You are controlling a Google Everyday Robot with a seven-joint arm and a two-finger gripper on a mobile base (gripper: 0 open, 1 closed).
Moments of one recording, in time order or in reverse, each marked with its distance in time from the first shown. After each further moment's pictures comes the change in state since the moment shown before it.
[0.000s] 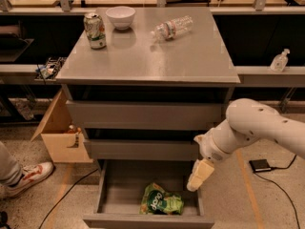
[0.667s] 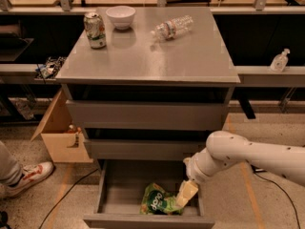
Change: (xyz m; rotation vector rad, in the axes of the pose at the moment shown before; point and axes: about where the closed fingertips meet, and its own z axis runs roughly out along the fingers) arm 0.039 0.005 0.125 -0.058 -0.001 0.056
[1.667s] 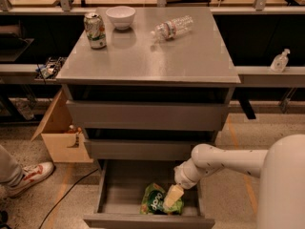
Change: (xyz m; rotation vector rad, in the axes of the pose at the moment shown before) arm 0.015 -0.037 0.122 -0.044 -0.032 0.073
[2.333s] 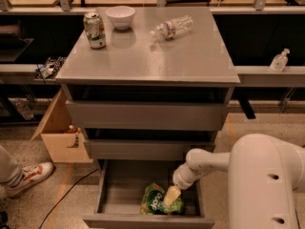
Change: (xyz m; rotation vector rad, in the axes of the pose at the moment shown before) arm 0.029 -0.053 0.075 0.006 0.040 0.042
